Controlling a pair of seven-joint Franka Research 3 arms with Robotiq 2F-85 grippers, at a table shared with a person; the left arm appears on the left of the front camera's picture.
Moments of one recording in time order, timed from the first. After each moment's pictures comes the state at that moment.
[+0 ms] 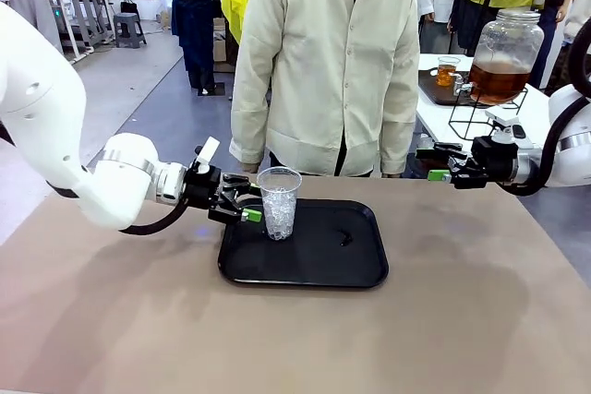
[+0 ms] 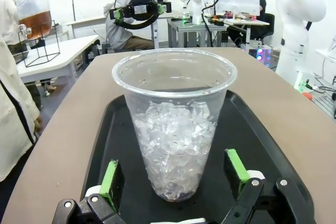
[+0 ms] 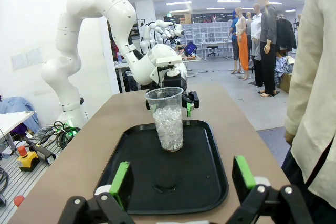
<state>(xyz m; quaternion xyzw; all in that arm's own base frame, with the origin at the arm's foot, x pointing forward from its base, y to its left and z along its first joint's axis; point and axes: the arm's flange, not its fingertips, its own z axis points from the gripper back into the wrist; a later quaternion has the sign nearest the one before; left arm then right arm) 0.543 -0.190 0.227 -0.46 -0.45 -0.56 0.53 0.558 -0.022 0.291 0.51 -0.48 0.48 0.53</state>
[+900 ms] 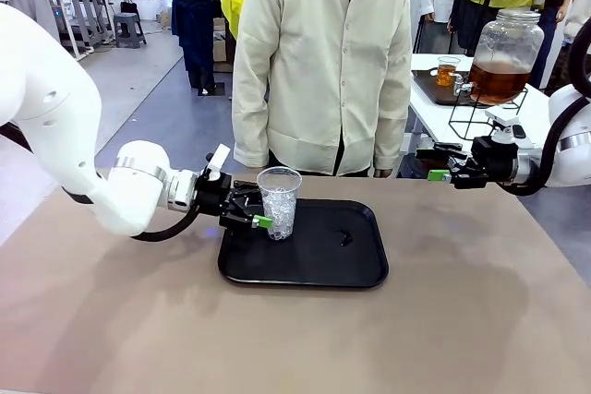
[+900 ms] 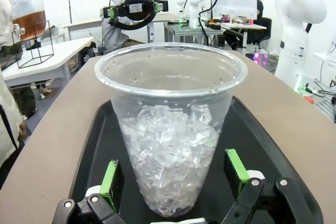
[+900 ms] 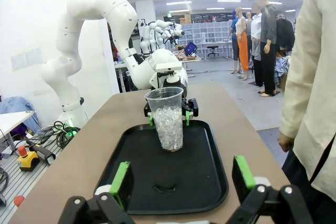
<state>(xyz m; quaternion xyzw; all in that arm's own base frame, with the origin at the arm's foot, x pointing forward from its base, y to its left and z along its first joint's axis) 0.540 -0.214 0.211 -0.48 -0.44 -0.56 0.52 0.558 -0.022 0.291 0.51 -0.48 0.48 0.53</state>
